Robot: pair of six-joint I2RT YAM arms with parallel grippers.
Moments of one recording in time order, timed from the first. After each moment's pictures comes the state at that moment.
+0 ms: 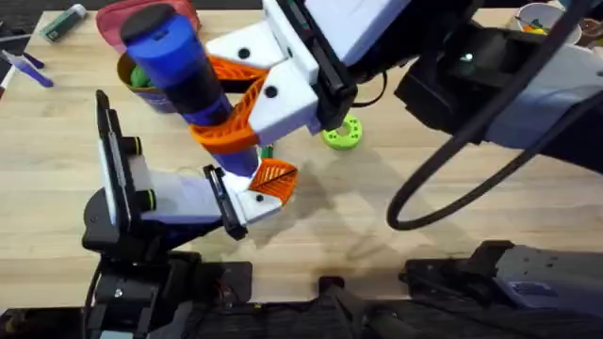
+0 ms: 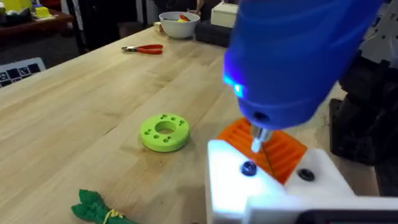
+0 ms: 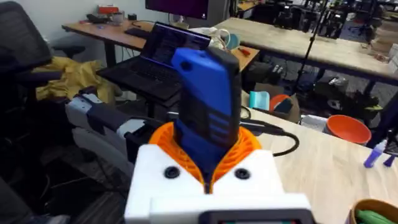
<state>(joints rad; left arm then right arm) -0.08 0.01 0.01 -0.11 1.05 0.03 0.74 1.43 1.07 0.44 -1.26 -0.07</state>
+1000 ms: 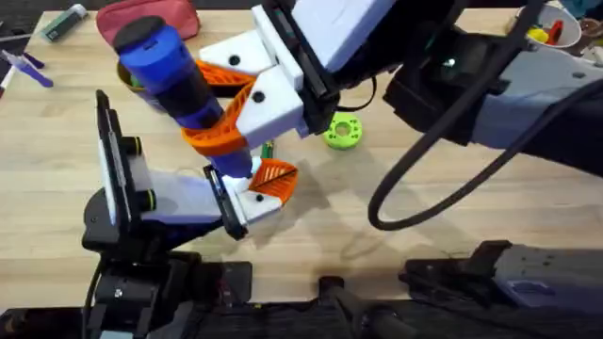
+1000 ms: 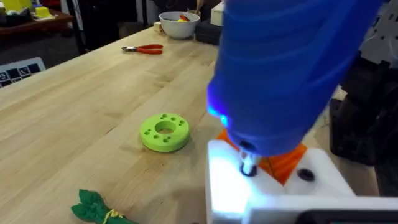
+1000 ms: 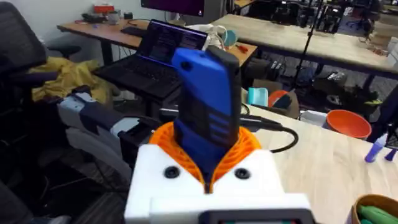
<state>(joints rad) -0.08 0.01 0.01 -0.11 1.05 0.03 0.76 1.46 1.07 0.45 -1.23 -0.08</state>
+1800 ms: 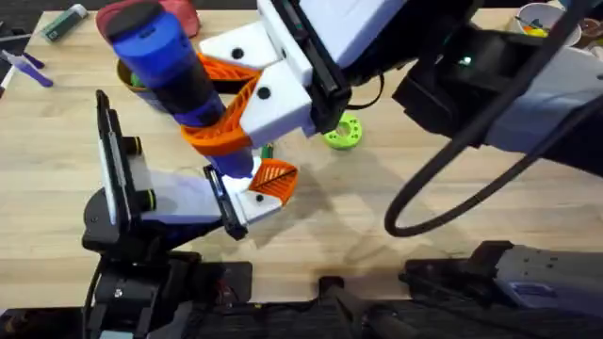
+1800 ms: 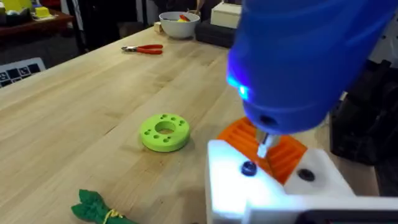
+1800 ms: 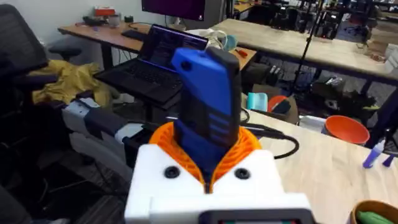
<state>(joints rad) -0.08 0.01 0.01 -0.11 1.05 0.03 0.76 1.43 1.07 0.45 -1.23 -0.06</state>
